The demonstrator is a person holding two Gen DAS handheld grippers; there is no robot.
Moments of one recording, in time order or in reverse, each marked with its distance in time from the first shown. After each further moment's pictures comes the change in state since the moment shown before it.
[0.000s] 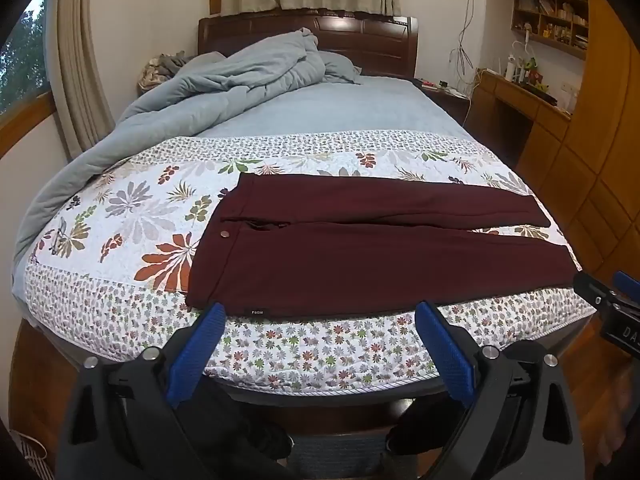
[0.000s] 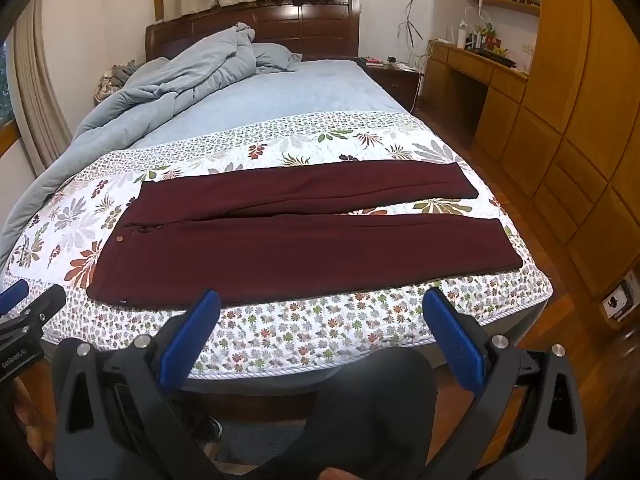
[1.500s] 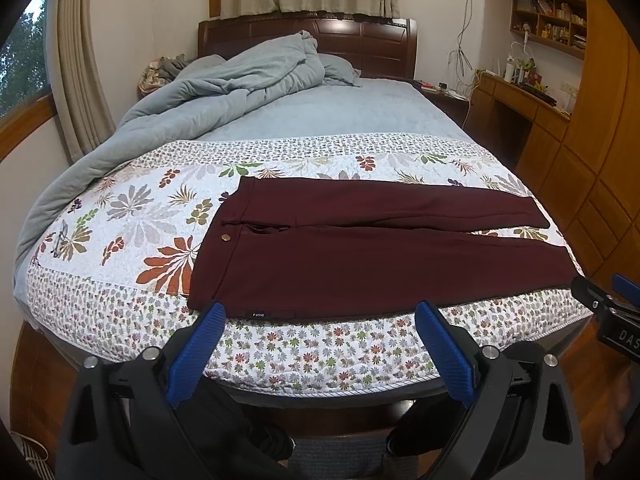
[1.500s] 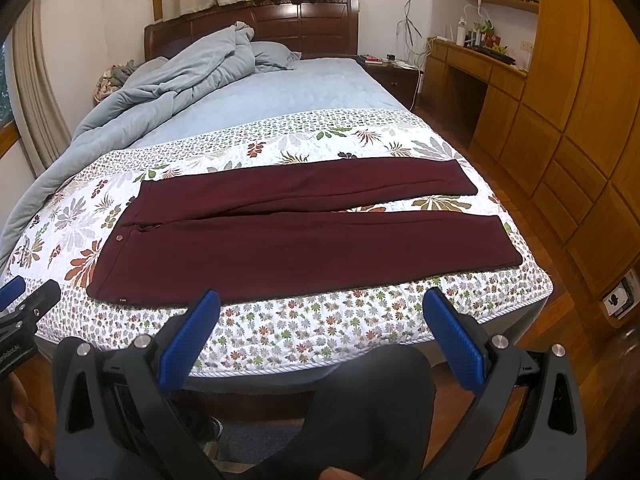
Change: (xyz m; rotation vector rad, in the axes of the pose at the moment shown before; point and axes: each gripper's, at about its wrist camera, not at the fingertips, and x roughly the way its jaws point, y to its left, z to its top) left arm -0.006 -0.003 0.003 0.011 -0.007 0.009; right arm 0.001 -0.004 -0.001 0.011 0.012 0.003
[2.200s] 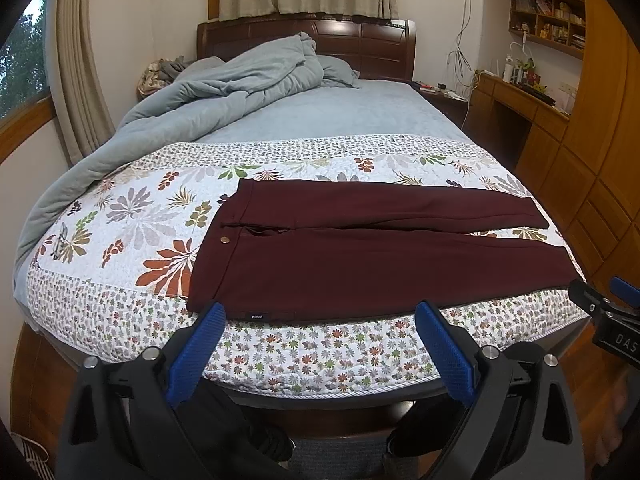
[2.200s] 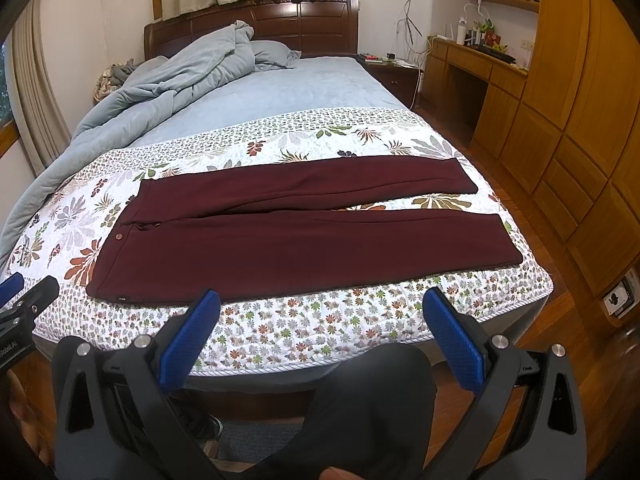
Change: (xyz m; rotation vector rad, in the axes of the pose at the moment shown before) left arm 0.001 -0.001 0.002 0.004 -0.004 0.000; right arm 0.002 -0.001 -0.002 0.002 0.006 0.001
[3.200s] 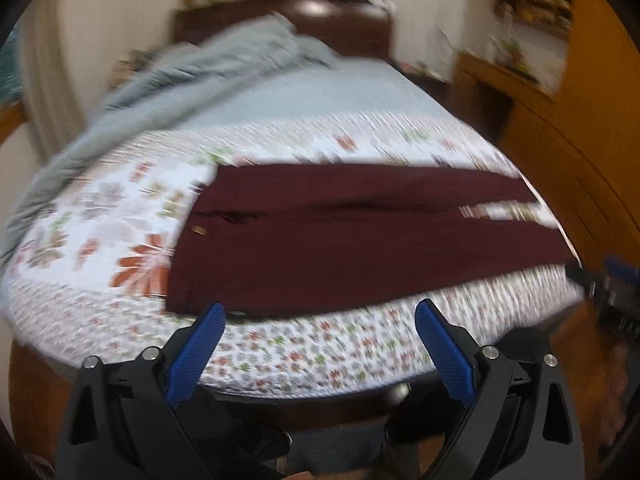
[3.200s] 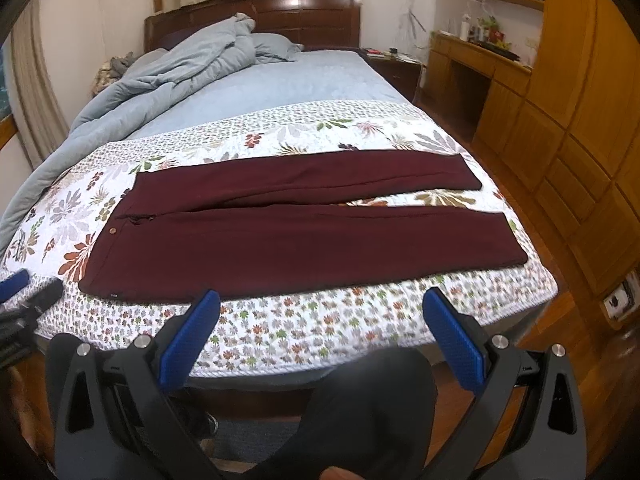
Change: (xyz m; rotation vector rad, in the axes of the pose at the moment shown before) left arm 0.050 0.004 -0.002 0.088 0.117 -0.132; right arm 0.023 -0.001 0.002 -0.021 0.011 0.015
